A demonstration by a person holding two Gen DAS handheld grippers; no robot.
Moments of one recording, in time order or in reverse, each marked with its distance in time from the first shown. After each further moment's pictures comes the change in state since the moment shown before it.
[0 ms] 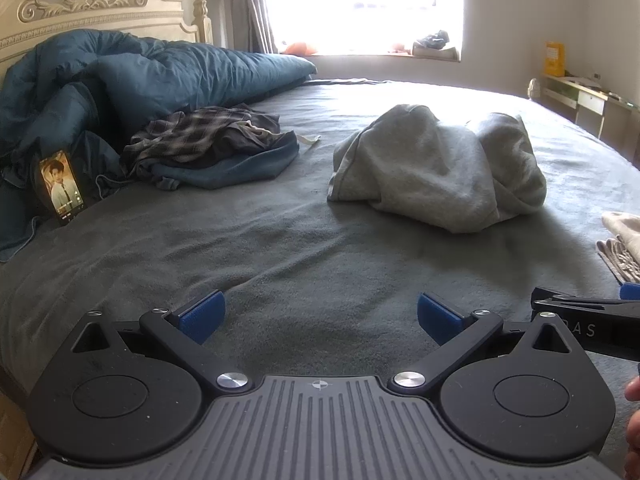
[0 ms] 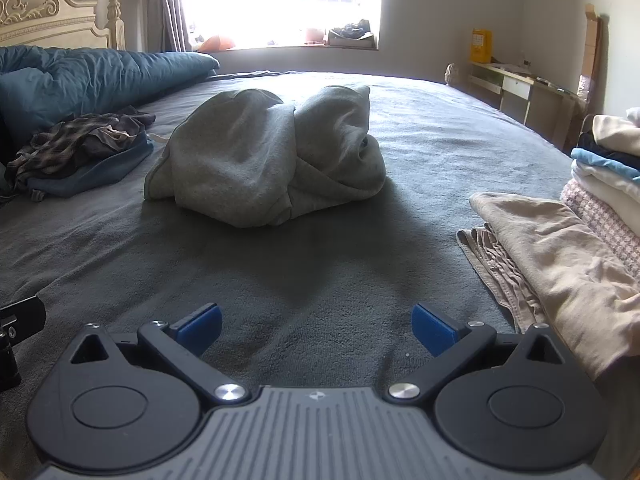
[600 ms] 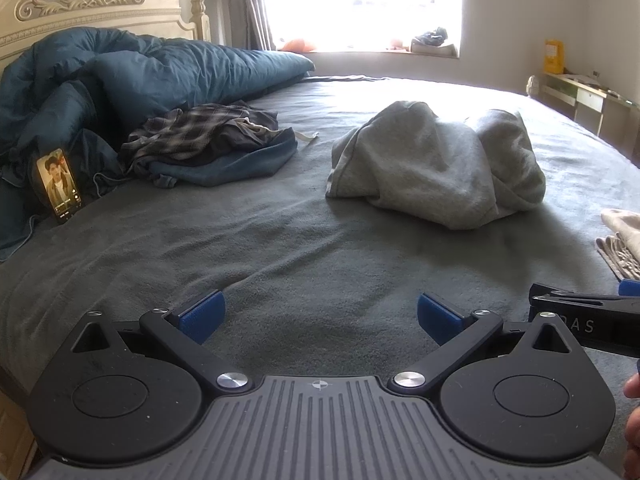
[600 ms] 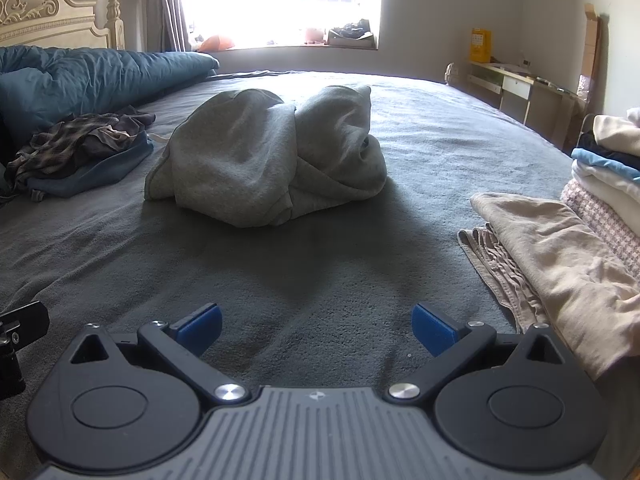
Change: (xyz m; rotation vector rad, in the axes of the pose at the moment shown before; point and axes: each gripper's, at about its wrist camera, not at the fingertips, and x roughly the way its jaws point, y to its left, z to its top) left arm 0.002 -0.001 -0.001 0.001 0.010 -0.004; right arm 0.001 0.001 0.001 -0.002 0.000 -0.001
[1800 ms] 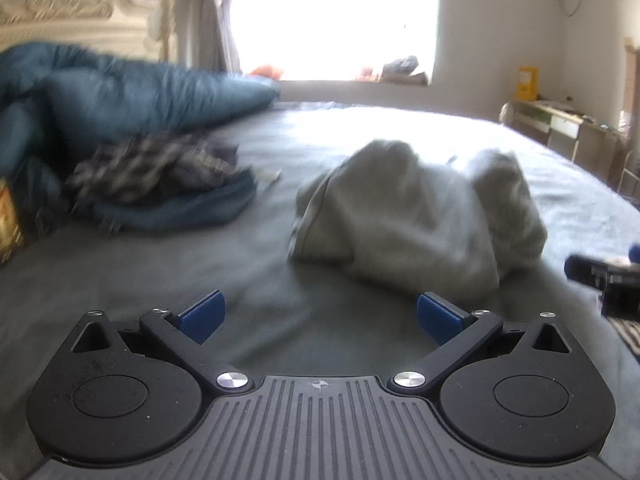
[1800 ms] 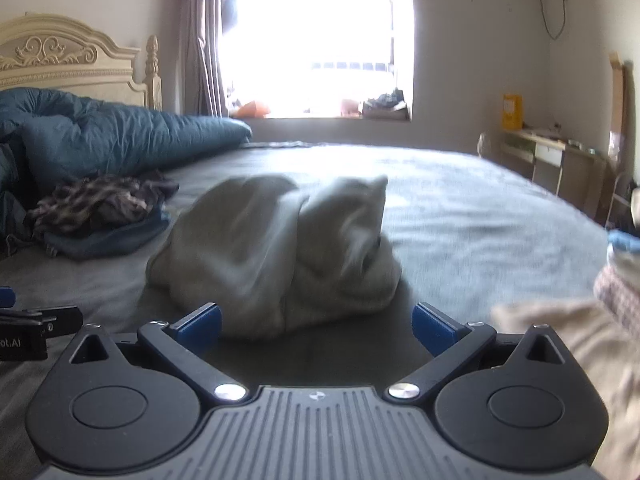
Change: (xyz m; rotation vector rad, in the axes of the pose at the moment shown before) left arm 0.075 -0.009 0.055 0.018 -0.124 -0.125; right arm 0.032 -0.039 0.061 -0.060 -0.260 0.126
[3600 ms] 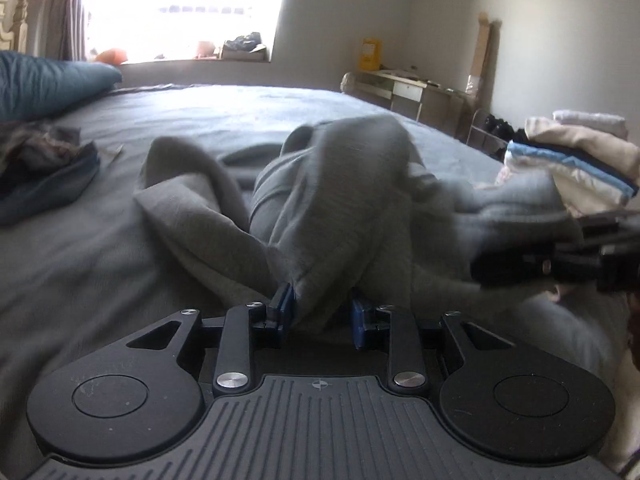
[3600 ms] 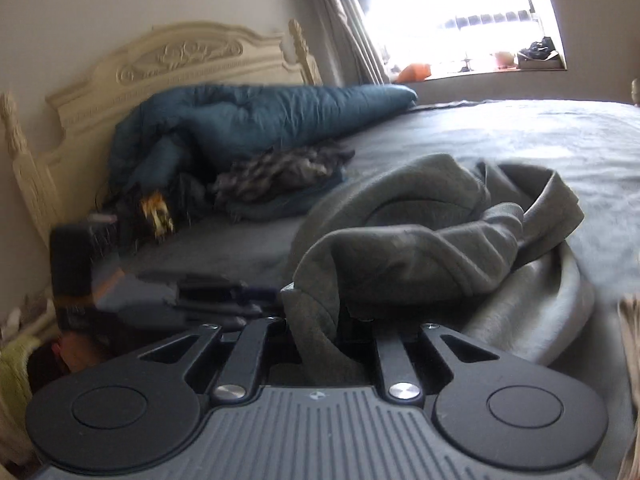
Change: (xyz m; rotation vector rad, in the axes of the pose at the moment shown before) left arm 0.003 0.003 -0.065 0.118 0.090 -0.482; right arm -0.054 0.004 -0.037 0.029 0.179 0.579
